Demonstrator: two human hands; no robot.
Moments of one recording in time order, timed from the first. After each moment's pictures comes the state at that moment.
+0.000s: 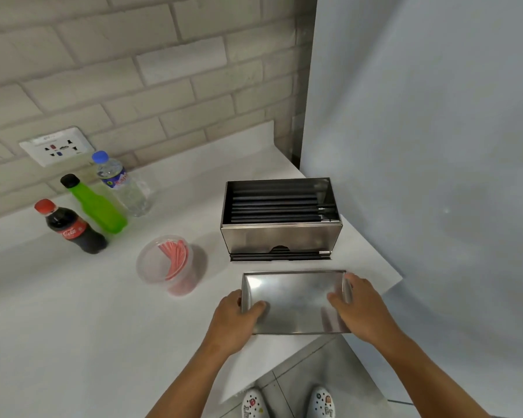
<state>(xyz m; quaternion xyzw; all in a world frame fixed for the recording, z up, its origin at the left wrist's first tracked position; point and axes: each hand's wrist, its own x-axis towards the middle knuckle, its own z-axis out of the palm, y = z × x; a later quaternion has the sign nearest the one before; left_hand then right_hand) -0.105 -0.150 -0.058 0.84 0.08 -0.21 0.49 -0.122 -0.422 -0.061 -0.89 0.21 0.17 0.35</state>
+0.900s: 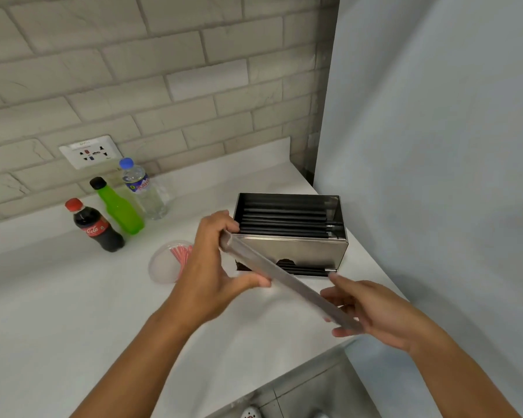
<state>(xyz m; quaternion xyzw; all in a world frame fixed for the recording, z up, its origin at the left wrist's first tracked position) -0.075 -0.137 0.074 0.85 -0.22 0.14 0.46 -0.100 -0.436 0.024 -0.66 0.15 0.30 0.67</state>
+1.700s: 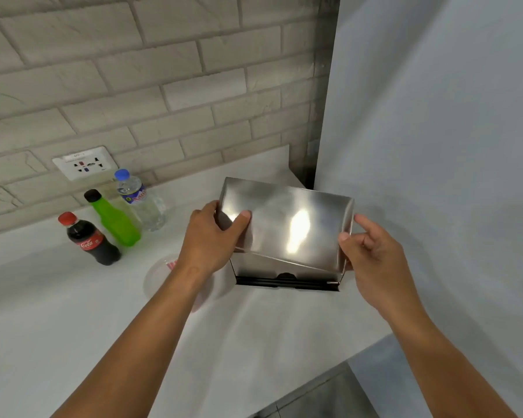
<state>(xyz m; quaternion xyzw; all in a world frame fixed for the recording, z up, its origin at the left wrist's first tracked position) 0.022 -0.140 0.070 0.89 0.06 0.05 0.44 -0.050 -0.417 0.059 -0.78 0.09 -0.10 0.61</state>
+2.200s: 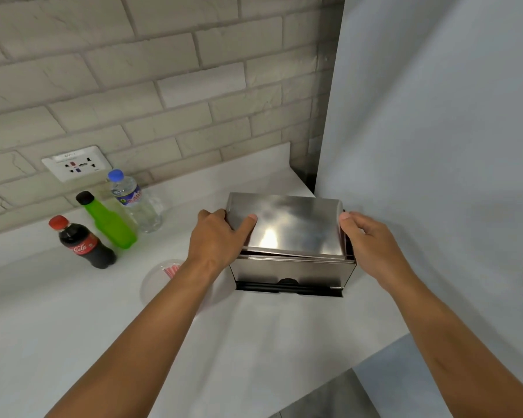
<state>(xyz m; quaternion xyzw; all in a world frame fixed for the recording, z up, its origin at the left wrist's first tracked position) 0.058 -0.149 0.047 0.95 0.09 0.01 0.31 0.013 -0.430 0.049 -0.84 0.13 -0.01 0.53</state>
